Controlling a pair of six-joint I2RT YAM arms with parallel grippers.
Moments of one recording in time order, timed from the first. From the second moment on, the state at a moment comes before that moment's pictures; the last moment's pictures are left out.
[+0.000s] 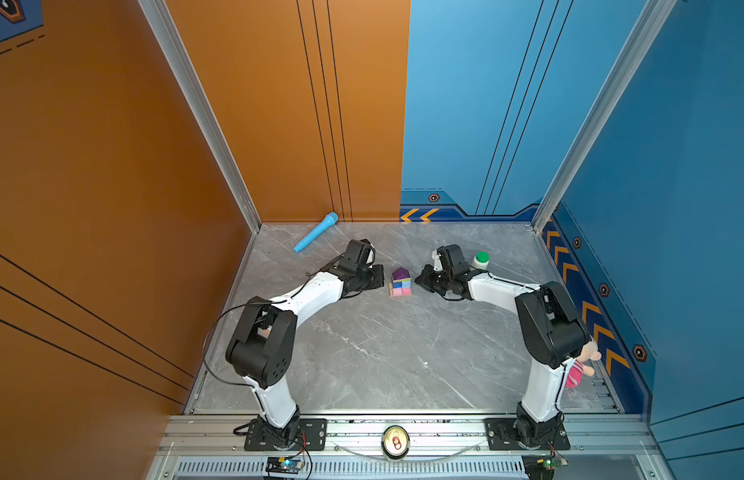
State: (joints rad) left arm -0.44 1.70 1.19 -0.29 0.17 -0.54; right arm 0.41 1.86 1.16 -0.07 -0.32 0.80
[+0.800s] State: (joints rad) left arm -0.29 0.88 0.75 -0.41 -0.17 -0.39; right arm 0.27 1.11 0.87 -0.27 -0.07 0.65
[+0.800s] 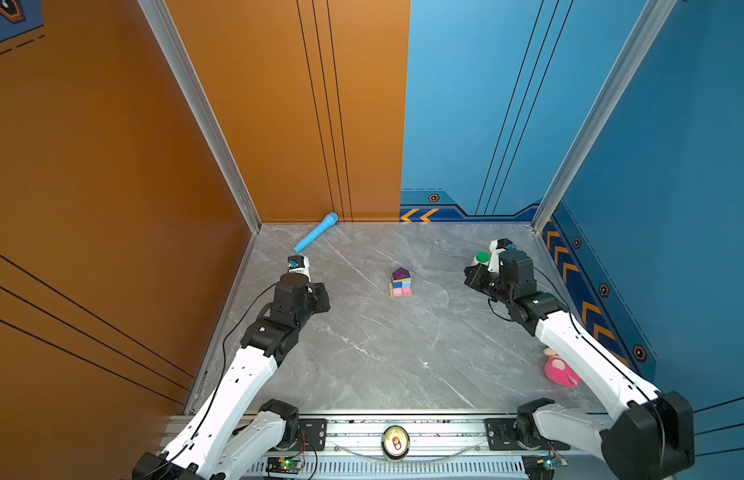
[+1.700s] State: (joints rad) left arm -0.14 0.96 0.25 0.30 -0.39 -0.10; right arm 0.05 0.99 0.53 -0.08 0.20 0.28
